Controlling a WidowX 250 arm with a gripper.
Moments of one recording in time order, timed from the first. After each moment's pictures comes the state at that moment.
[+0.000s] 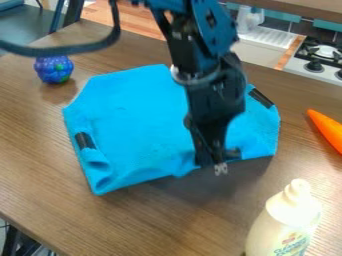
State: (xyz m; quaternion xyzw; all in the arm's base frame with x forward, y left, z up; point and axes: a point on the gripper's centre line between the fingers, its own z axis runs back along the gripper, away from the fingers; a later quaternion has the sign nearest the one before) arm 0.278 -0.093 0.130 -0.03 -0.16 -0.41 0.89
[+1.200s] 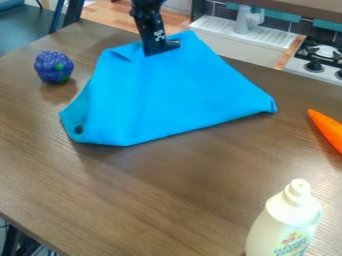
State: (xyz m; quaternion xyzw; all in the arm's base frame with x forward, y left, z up) arm 0.377 0.044 0.173 -0.03 -0.17 -0.35 0.92
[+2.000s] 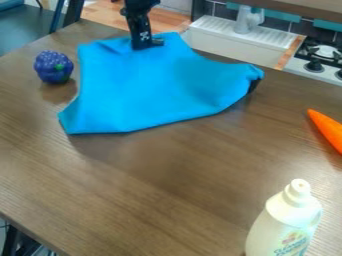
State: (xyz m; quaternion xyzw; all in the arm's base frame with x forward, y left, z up) arm 0.421 0.094 0.148 0.02 -0.15 -0.37 0.91
